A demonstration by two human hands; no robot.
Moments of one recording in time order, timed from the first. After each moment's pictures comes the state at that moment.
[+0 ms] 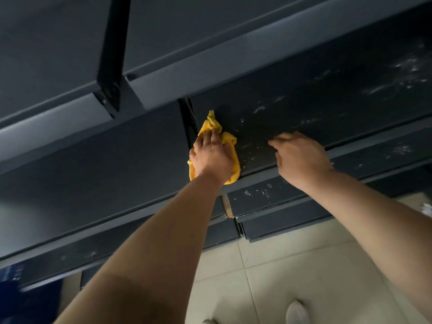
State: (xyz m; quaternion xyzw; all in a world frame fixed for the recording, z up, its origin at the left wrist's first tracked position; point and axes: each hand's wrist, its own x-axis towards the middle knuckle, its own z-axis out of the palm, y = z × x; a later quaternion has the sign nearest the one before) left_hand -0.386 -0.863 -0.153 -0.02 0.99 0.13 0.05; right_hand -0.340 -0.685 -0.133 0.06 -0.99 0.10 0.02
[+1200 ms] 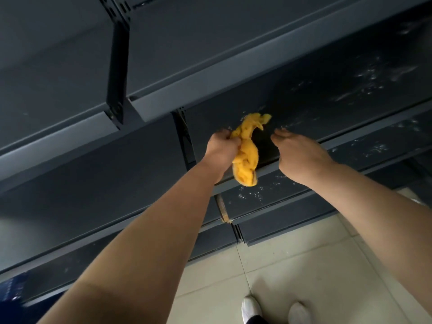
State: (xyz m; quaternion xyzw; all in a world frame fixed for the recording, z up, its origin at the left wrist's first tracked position) left_hand -0.371 -0.817 -0.086 -0.08 0.84 0.50 0.17; right_hand -0.318 -0.658 -0.095 0.02 -0.99 0.12 -0.07
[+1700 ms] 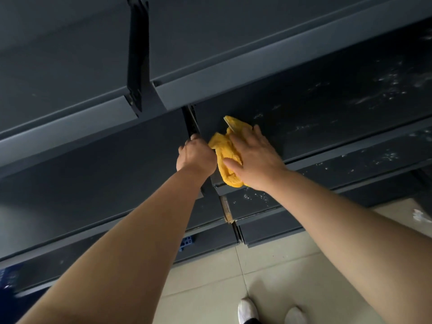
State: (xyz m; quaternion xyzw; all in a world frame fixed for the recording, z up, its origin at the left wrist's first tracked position) left_hand -0.373 -0.883 -0.089 -0.12 0.97 0.18 0.09; right_hand -0.346 -0.747 -0.122 0.09 -0.98 0.17 -0.07
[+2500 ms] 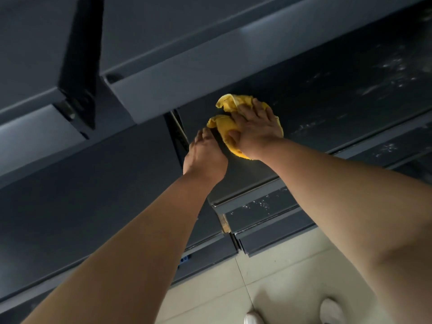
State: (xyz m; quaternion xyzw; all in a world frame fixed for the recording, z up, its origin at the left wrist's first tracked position) left_hand -0.416 -0.868 -0.124 0.04 0.98 0.17 0.10; right_hand -0.449 -0.735 -0.158 -0.01 -1.00 0.05 -0.07
